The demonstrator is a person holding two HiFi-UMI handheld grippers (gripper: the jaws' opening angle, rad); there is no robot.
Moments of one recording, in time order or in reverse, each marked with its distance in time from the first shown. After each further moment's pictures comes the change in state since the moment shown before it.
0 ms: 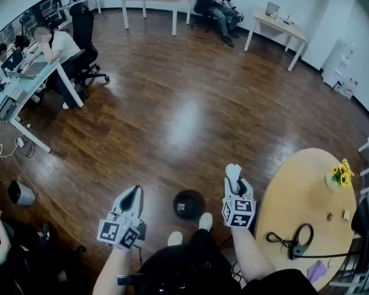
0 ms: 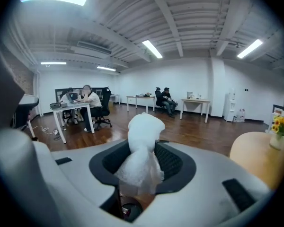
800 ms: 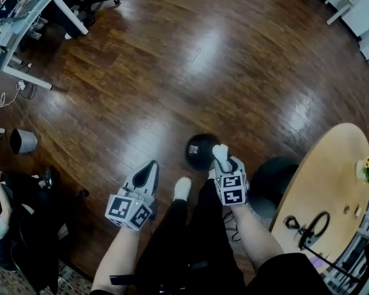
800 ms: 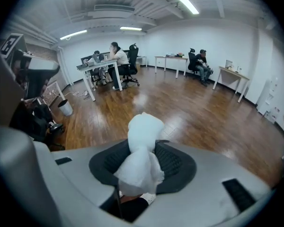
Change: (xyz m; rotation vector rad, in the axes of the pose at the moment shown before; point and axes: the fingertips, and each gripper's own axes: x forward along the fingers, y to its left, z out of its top) left arm -0.012 0.042 -0.160 -0.144 0.327 0.128; right arm 0.065 0.105 -0.227 -0.182 0.476 0.308
